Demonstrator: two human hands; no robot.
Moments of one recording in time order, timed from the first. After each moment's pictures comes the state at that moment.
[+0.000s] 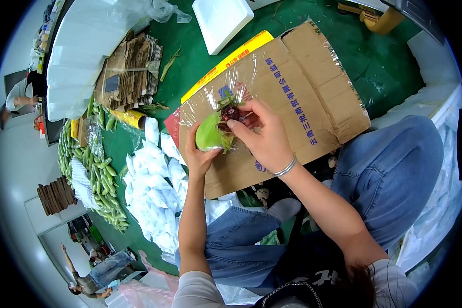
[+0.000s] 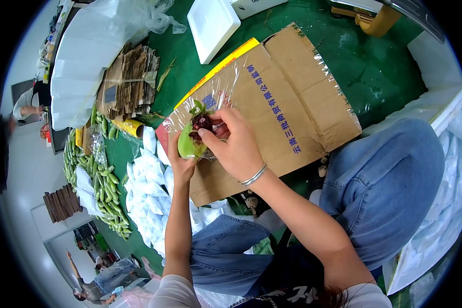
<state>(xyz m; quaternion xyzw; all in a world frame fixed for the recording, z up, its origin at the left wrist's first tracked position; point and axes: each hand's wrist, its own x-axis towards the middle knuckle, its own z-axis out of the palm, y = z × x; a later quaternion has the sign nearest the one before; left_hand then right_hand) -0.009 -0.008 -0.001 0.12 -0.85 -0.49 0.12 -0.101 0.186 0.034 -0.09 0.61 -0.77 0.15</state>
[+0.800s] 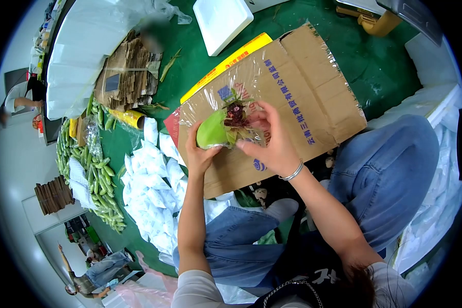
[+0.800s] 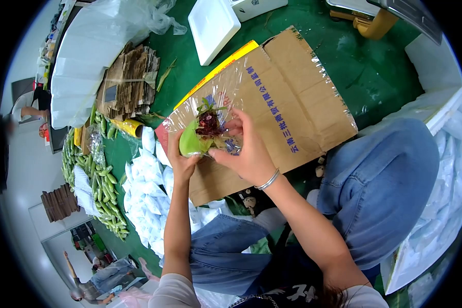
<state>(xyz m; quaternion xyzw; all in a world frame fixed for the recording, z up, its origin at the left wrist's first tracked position) -0.010 -0.007 0.002 0.09 -0.89 -0.42 0.12 -0.080 0.206 0.010 -0.12 0.61 -0.77 0.14</state>
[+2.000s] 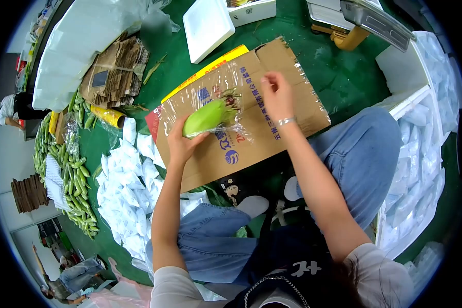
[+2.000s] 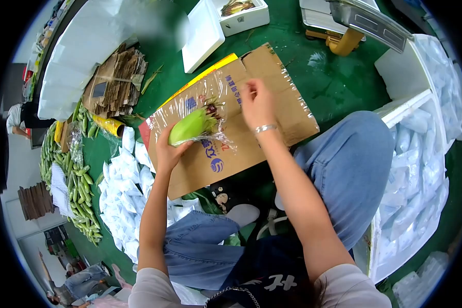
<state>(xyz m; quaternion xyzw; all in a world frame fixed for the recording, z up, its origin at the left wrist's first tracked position) -0.015 0.014 0.006 0.08 -0.94 -0.31 0.14 -0.165 0.248 -0.012 -0.01 0.77 -0.64 0.01</state>
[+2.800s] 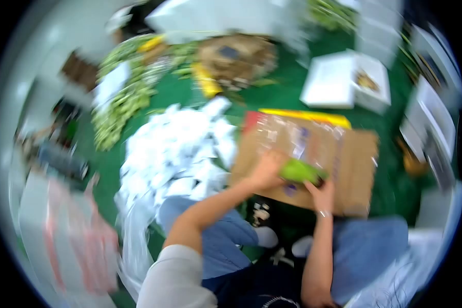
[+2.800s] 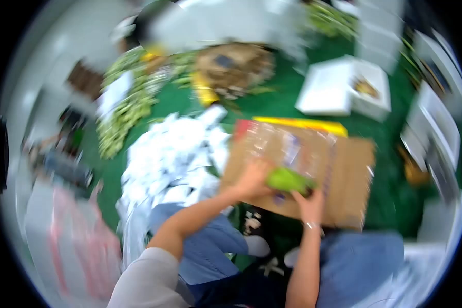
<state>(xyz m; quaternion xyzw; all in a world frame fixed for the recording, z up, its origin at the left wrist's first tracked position) 0.027 0.057 0.002 0.05 -0.98 -0.15 0.14 -0.085 0.254 -0.029 -0.18 0.67 -0.67 0.26</state>
